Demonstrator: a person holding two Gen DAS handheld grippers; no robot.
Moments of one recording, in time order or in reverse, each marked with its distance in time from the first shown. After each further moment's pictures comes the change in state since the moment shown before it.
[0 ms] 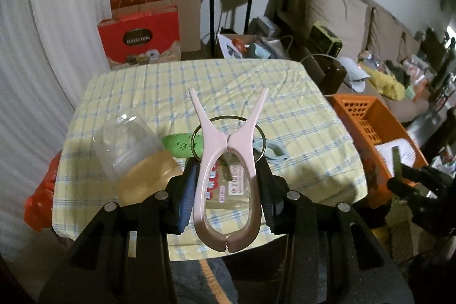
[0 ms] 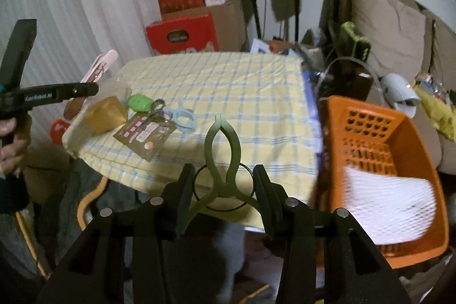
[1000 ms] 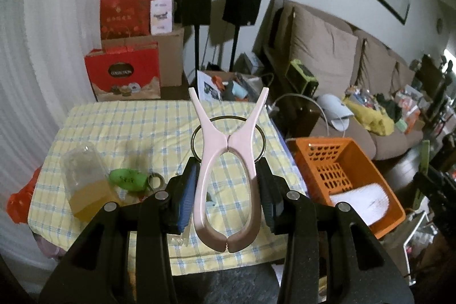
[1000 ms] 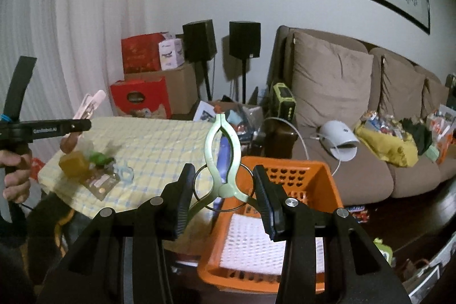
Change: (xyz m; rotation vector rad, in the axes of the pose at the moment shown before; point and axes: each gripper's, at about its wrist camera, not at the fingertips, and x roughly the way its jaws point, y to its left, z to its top) left arm -0.023 -0.102 0.032 -0.074 -0.178 -0.013; right arm -0.118 -0.088 0.019 0.003 -0.275 -0.187
